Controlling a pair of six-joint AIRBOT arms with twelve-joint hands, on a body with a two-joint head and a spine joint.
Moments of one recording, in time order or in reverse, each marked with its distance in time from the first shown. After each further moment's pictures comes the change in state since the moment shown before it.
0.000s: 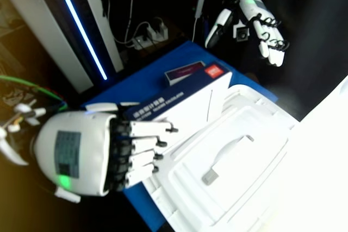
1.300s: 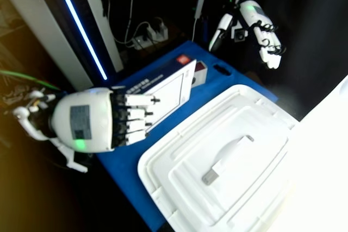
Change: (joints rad) left arm 0.082 -0.005 -0.003 -0.076 -0.032 0.015; right arm -0.207 0.010 -0.115 0.021 0.148 -0.039
